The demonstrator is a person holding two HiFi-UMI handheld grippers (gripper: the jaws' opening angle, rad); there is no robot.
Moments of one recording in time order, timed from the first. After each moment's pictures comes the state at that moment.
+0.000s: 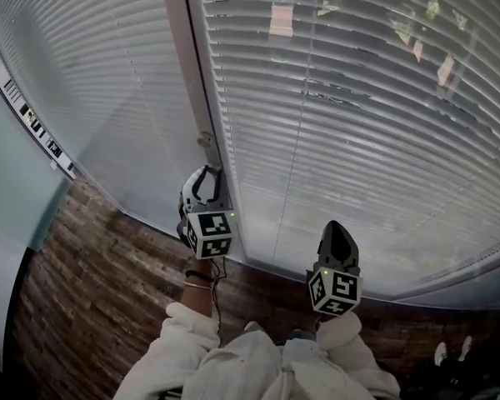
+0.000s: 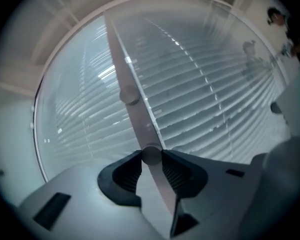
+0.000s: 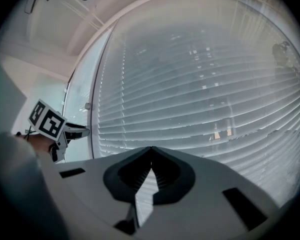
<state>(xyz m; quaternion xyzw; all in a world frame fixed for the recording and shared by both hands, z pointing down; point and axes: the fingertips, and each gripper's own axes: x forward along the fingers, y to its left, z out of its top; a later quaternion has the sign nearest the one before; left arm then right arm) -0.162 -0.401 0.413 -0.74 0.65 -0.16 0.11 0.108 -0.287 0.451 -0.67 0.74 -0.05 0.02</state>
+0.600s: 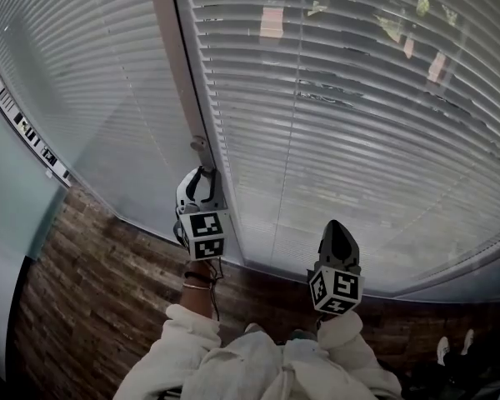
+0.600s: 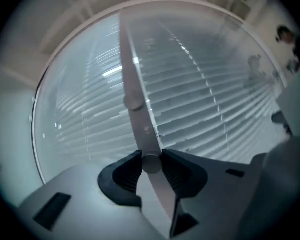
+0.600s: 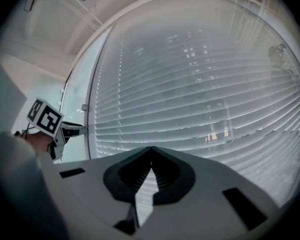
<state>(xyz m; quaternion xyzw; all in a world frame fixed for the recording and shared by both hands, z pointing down) -0.161 -0.402 0.397 -0.75 0.65 -0.12 0.09 0.119 -0.284 0.442 -0.69 0.73 -0.05 0.03</state>
